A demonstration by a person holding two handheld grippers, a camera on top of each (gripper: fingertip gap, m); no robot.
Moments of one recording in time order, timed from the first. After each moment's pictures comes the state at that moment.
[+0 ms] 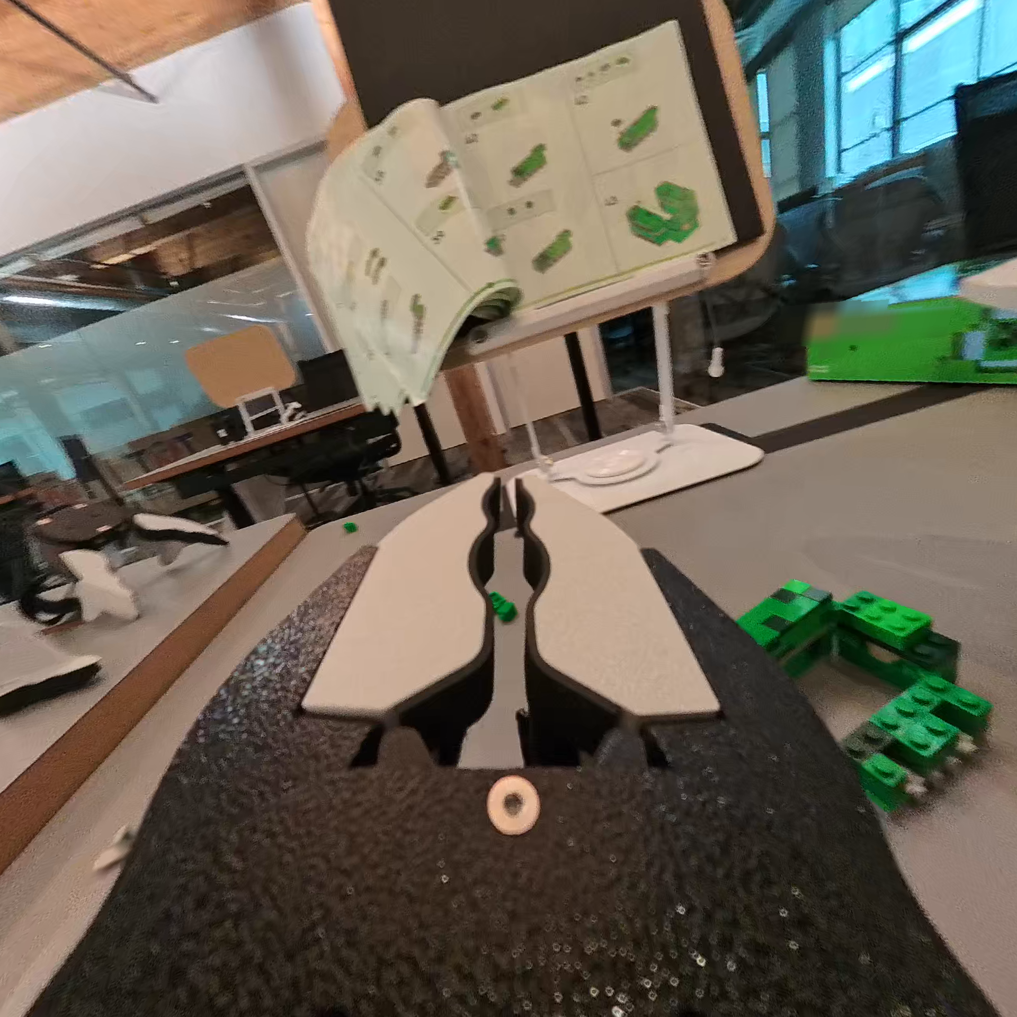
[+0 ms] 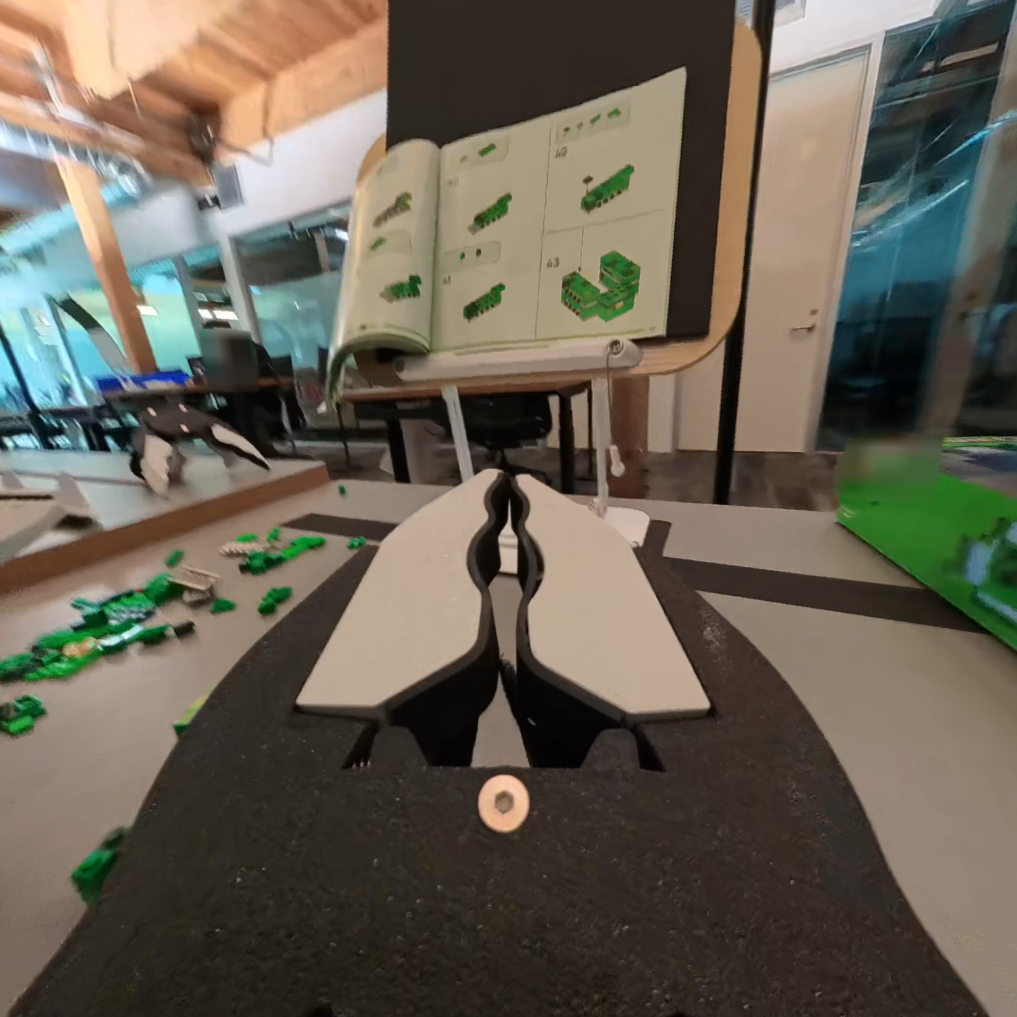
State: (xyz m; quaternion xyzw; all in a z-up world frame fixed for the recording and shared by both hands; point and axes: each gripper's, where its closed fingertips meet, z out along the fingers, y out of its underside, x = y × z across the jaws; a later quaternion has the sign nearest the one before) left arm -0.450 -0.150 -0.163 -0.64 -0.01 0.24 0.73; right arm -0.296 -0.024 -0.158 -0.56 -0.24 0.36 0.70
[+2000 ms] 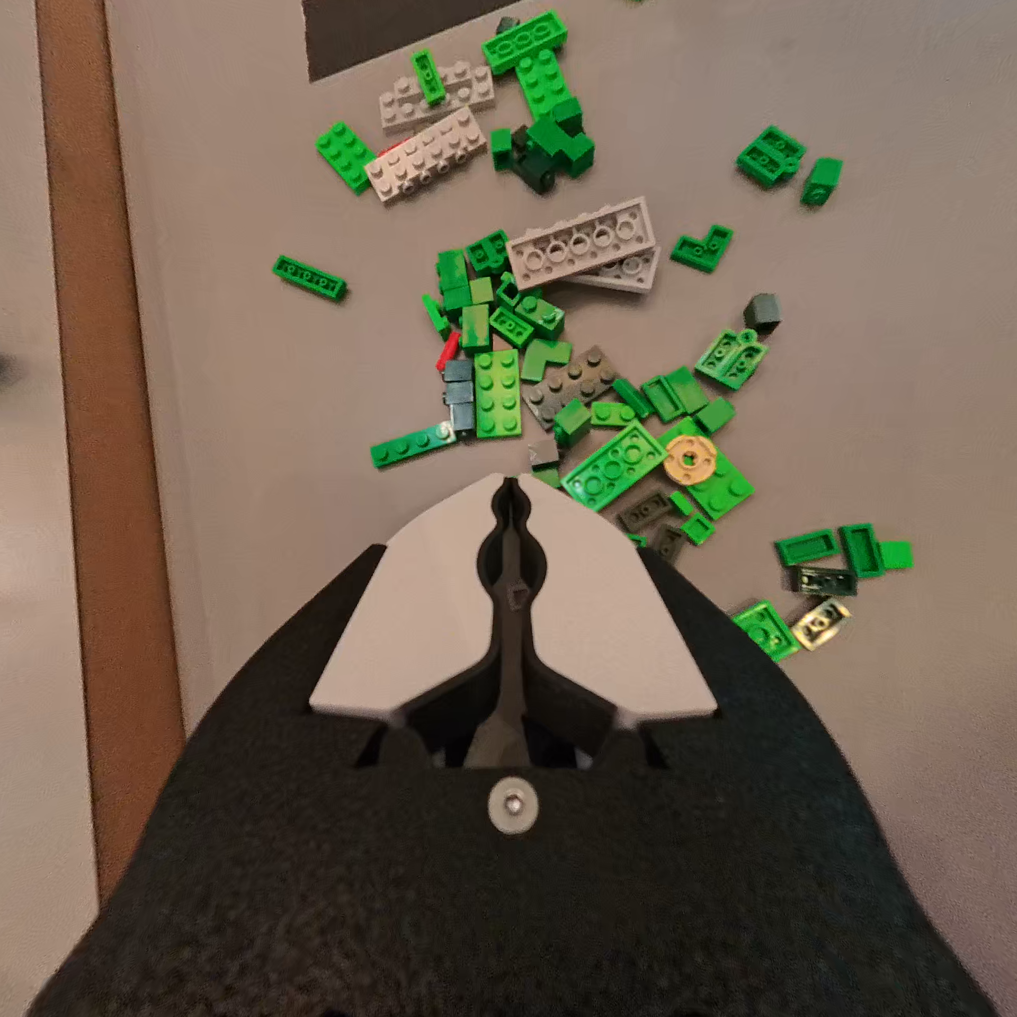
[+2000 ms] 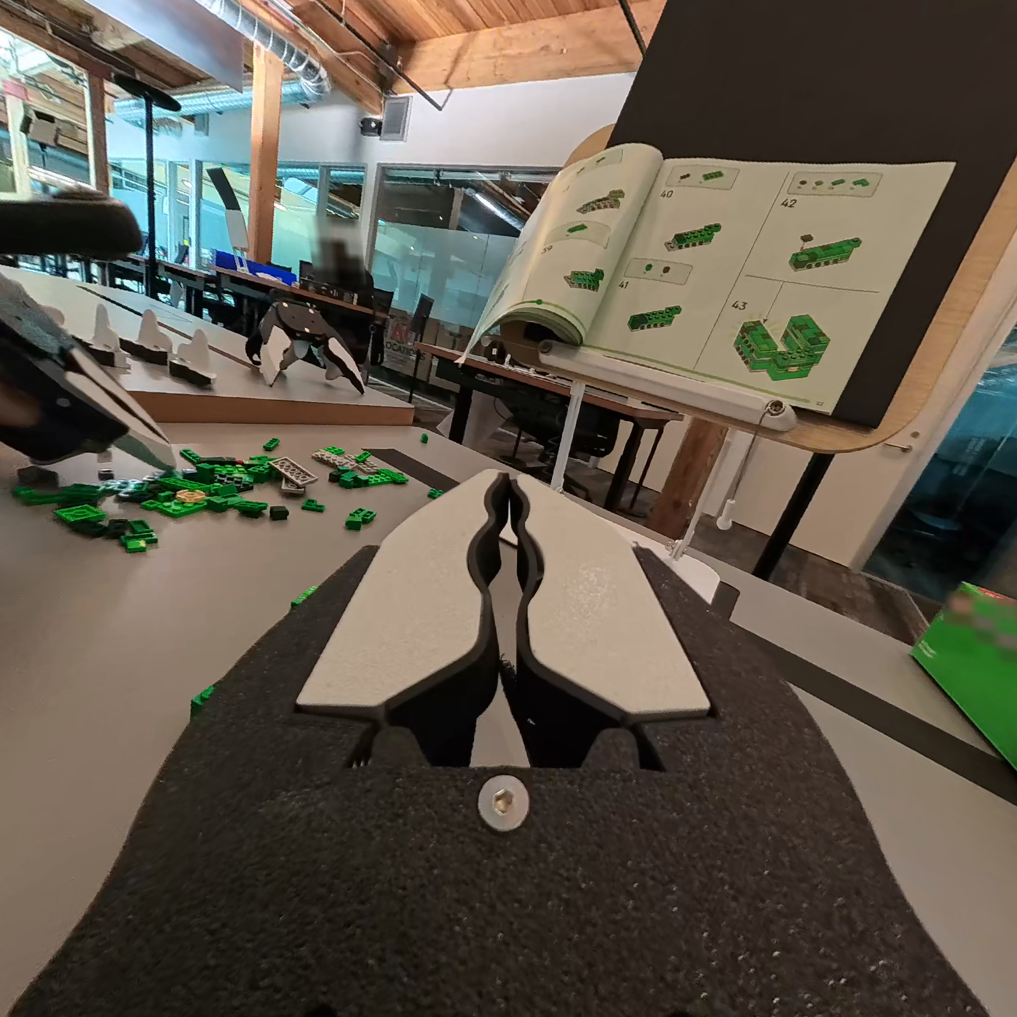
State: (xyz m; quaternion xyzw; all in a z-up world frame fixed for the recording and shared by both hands) left arm -0.606 -0.202 -0.281 -0.93 -0.06 0.10 0.35; right arm -0.332 -0.083 -0.167 -0.48 -0.40 0.33 0.71
